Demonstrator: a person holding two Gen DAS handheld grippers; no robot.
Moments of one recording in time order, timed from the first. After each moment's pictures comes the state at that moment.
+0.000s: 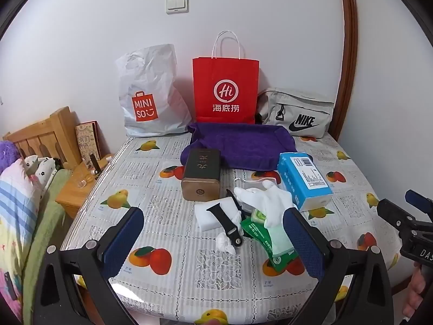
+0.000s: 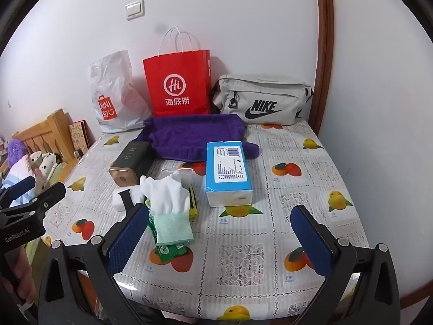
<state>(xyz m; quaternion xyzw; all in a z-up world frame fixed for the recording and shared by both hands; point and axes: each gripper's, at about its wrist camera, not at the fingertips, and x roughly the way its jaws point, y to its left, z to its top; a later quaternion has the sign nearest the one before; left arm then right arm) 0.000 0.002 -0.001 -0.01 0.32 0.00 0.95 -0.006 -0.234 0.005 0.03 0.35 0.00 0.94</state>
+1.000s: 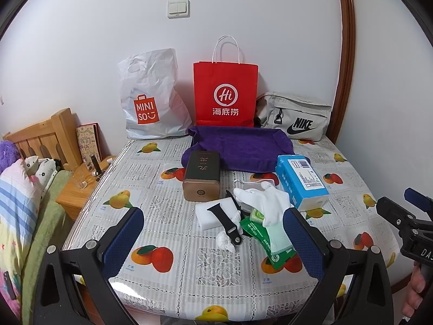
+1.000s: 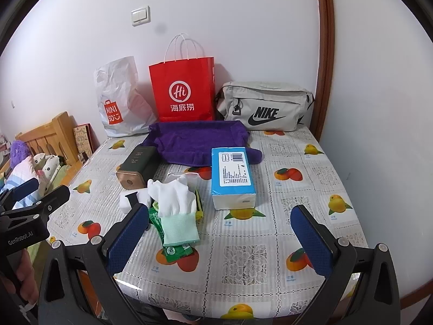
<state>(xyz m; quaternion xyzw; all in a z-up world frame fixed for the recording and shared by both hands) -0.012 0.006 0.012 -0.01 0.31 -0.01 0.95 -0.015 -0.232 0.019 0.03 0.33 0.01 0.94</state>
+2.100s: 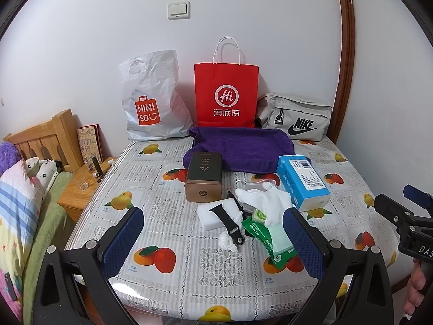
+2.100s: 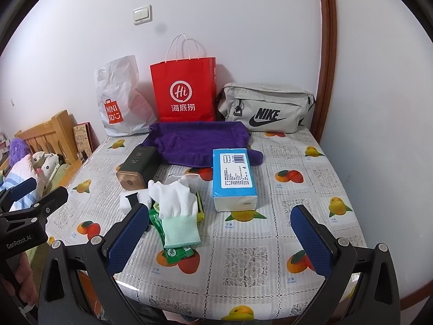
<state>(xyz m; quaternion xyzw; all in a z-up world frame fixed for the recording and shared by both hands) -0.013 0.015 0.016 0.00 0.31 -0.01 0.95 -0.013 -0.228 0.018 0.02 0.33 0.01 0.94</state>
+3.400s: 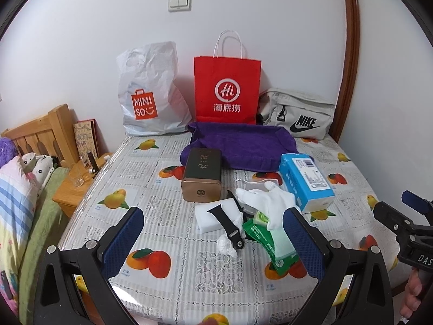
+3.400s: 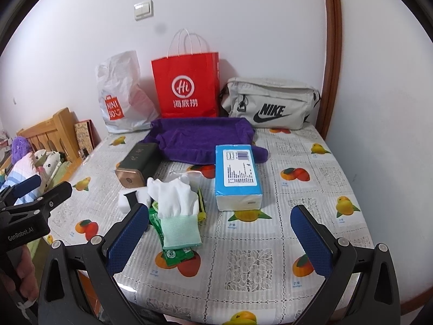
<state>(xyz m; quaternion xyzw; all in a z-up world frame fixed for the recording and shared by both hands) 0.011 0.013 -0.004 -0.01 0.32 -0.01 0.95 0.003 -0.227 0.000 0.02 0.34 0.02 0.94</state>
